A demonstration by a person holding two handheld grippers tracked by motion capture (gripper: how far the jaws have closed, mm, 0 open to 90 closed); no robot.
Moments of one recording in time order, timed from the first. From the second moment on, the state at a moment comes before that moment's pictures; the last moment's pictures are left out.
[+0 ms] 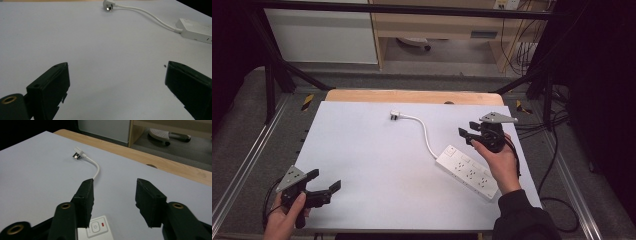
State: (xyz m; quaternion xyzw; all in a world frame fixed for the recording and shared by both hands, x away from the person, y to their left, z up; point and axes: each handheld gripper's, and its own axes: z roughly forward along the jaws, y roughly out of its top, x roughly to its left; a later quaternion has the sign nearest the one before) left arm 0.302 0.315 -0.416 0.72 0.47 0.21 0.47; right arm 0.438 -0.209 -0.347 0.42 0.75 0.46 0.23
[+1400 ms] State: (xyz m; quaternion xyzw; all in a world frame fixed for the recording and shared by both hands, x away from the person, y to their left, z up) left arm 0.302 0.314 -0.417 0.72 0.46 0.22 0.47; right arm 0.442 -0.201 -0.386 0.42 0.75 0.45 0.25
